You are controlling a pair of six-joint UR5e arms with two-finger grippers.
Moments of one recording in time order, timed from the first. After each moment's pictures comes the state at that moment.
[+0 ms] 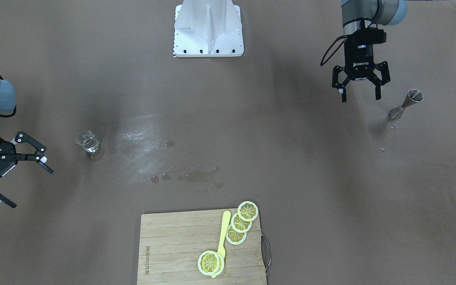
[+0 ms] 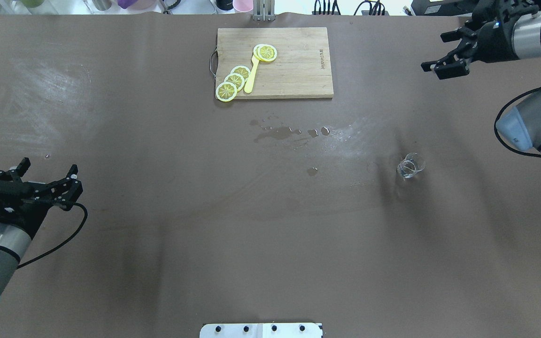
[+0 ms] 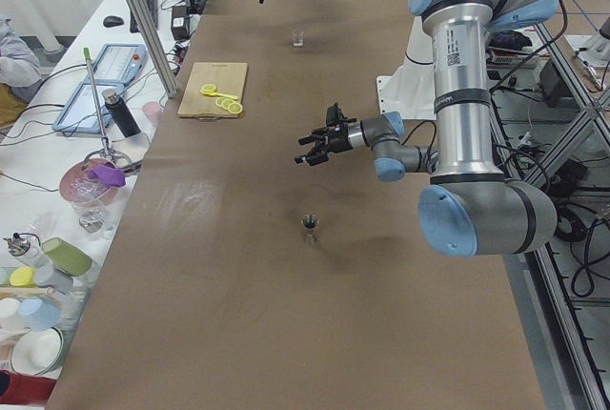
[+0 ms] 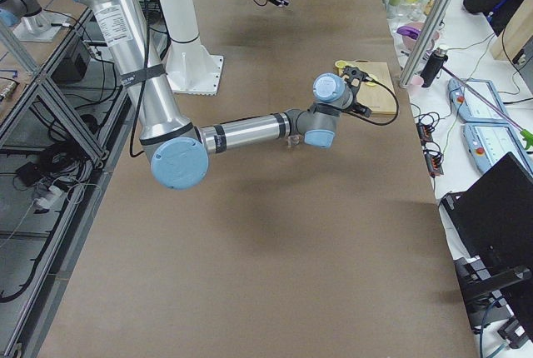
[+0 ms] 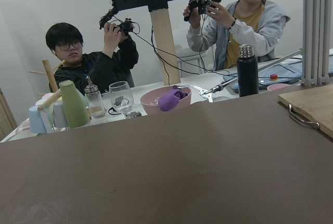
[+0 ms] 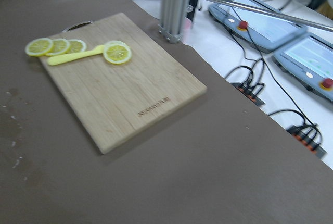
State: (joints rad) left arm -0.27 -1.34 -1.98 -2.40 -0.66 -1.03; right arm 1.14 -1.22 1.44 -0.54 2.18 0.22
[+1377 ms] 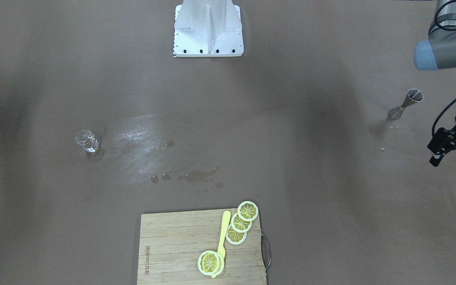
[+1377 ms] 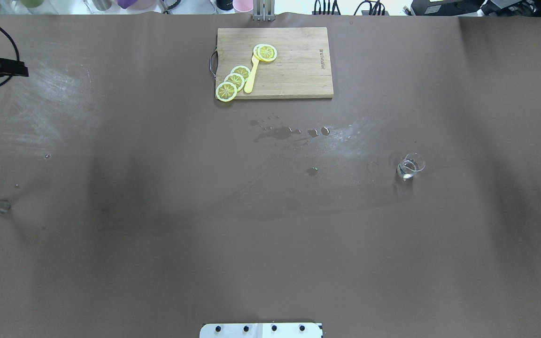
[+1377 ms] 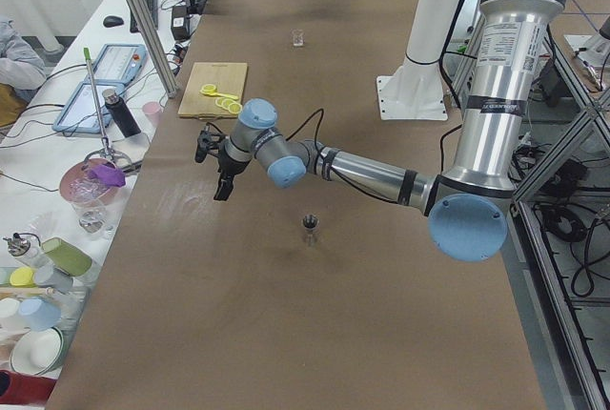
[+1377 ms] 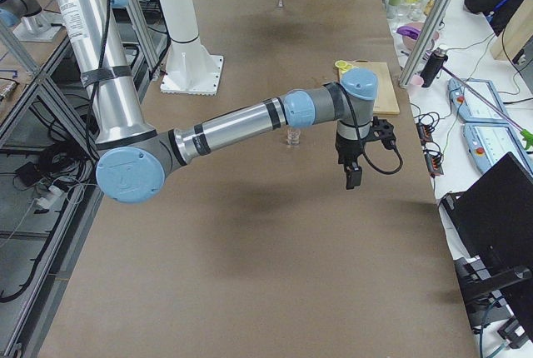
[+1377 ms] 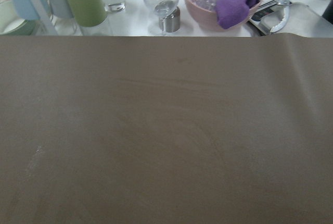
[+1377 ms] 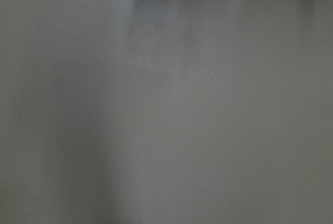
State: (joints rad) left arm -1.24 -1.71 -1.62 -2.15 -2.03 -0.76; right arm 1.45 -1.34 1.69 -1.71 2.20 0.08
